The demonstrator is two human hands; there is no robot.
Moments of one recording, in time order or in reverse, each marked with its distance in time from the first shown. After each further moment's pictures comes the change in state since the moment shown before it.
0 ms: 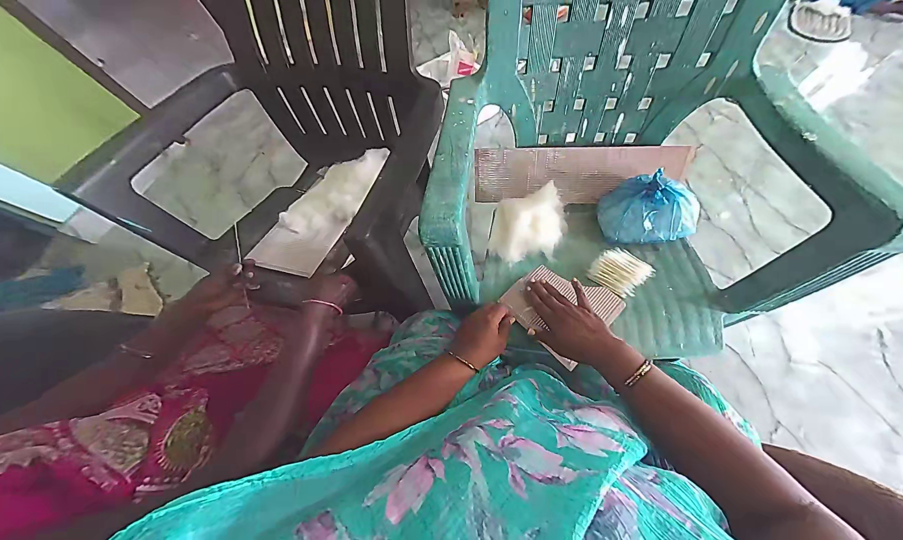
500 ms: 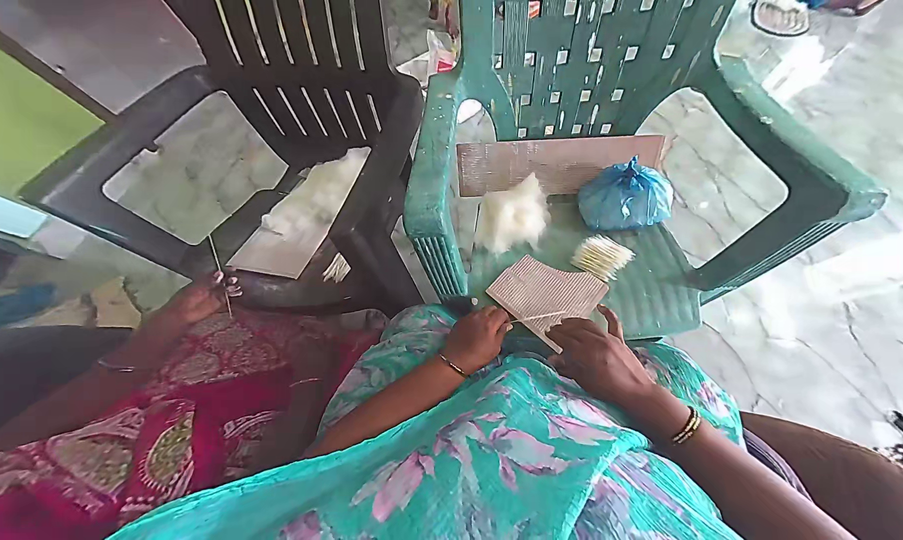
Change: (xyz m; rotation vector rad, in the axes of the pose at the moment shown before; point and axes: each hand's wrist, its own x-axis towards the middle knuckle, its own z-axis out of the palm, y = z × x) left_hand -0.019 0.002 0.009 0.115 -0.044 0.209; right_hand -0.096 -0.004 0.037 0.078 0.560 -0.155
